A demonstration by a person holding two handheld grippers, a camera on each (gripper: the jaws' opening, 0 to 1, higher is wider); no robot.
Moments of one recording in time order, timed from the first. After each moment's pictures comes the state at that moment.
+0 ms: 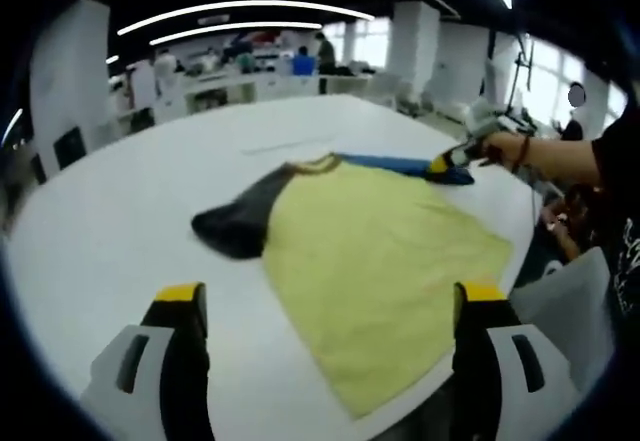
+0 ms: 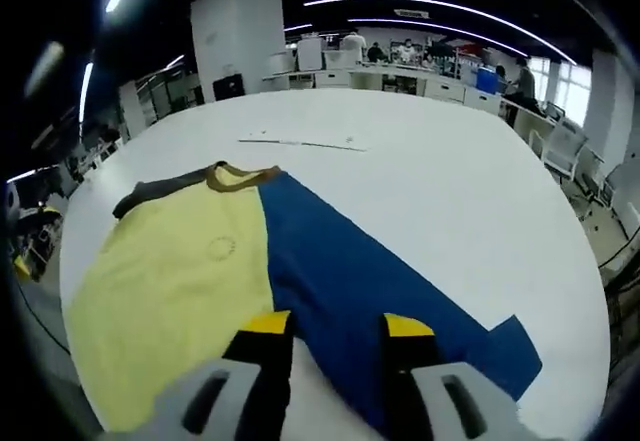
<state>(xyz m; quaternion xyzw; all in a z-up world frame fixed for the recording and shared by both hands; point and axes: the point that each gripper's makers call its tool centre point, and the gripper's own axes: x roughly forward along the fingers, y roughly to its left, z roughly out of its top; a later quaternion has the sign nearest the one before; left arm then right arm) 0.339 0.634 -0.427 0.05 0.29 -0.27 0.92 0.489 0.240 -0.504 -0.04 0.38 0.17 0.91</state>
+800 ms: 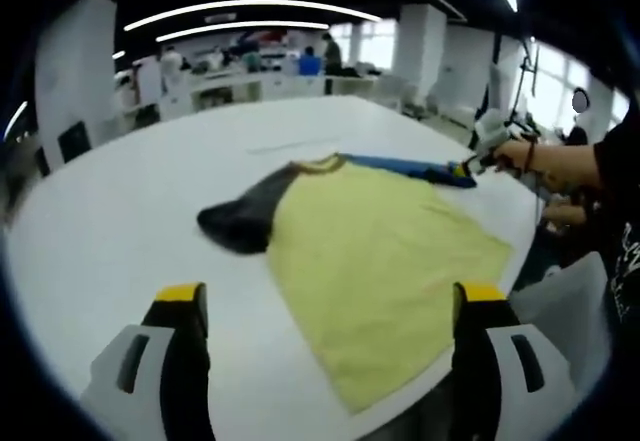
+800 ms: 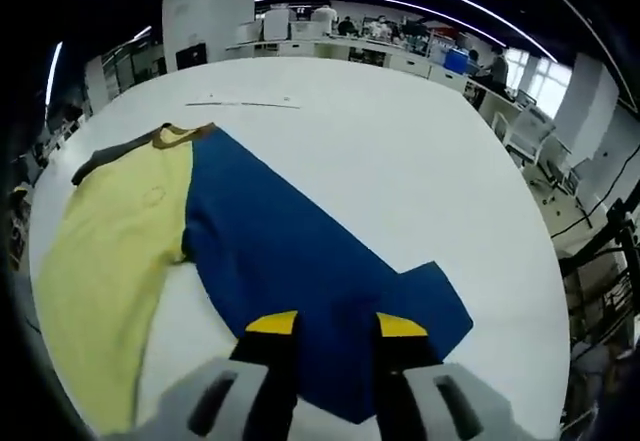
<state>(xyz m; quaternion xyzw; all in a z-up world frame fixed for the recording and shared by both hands) 0.334 0.641 -0.426 0.04 0.29 -0.25 0.92 0.470 0.161 -0.532 -0.09 0.43 0.08 0.90</state>
